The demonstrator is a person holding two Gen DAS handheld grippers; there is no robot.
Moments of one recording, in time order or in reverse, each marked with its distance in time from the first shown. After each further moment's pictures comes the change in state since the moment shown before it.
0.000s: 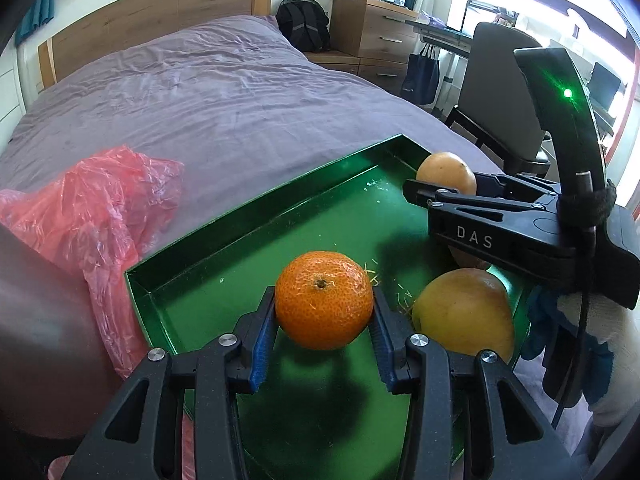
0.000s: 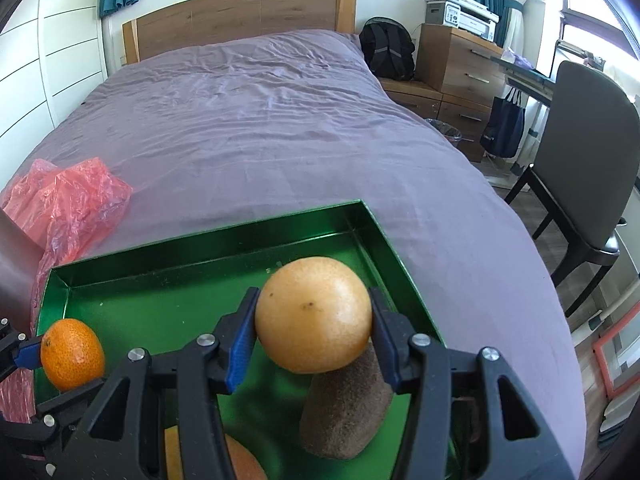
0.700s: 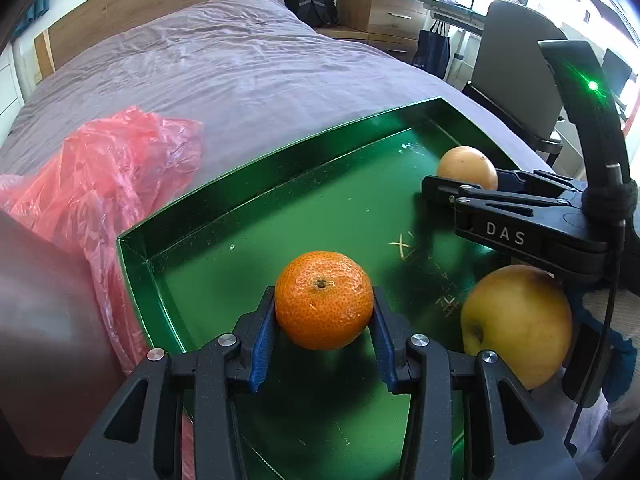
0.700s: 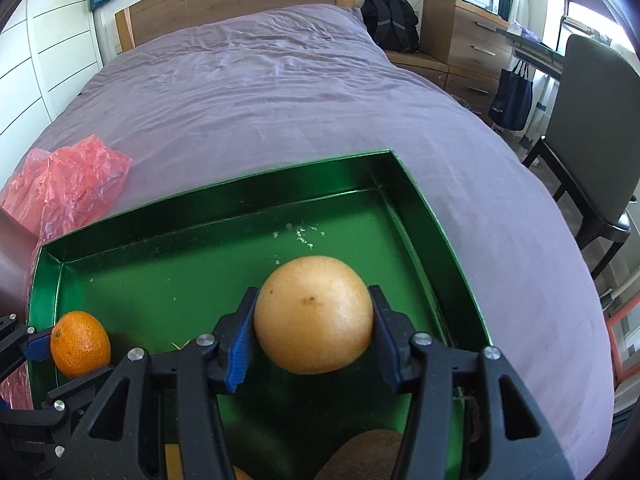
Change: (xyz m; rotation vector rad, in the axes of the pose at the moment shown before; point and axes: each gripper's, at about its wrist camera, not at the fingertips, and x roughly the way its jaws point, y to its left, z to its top) left arm 0.021 0.024 -0.014 0.015 0.087 0.037; right arm 0.021 0.019 -0.018 0.041 0.080 0.023
